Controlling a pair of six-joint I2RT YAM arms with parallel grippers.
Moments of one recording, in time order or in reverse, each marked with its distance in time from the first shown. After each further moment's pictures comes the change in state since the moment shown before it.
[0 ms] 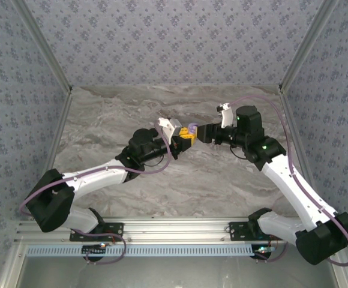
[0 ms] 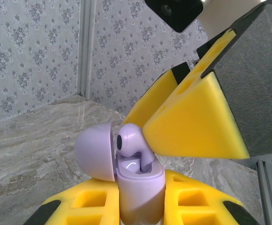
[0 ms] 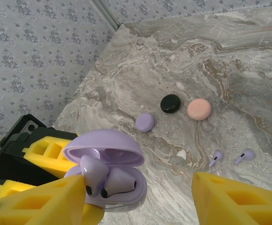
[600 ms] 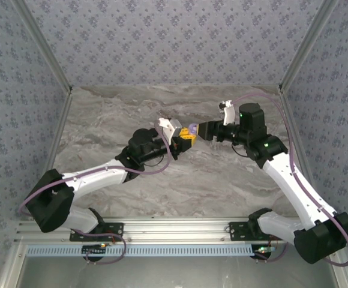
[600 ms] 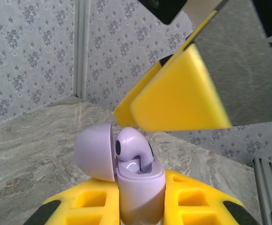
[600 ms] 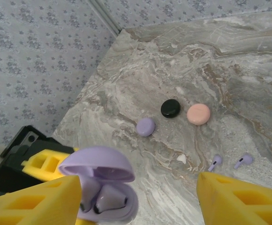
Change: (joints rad) left arm 0.000 -0.003 0.000 0.001 0.023 0.014; right arm -0.038 0.018 0.025 0.000 -0.036 0.000
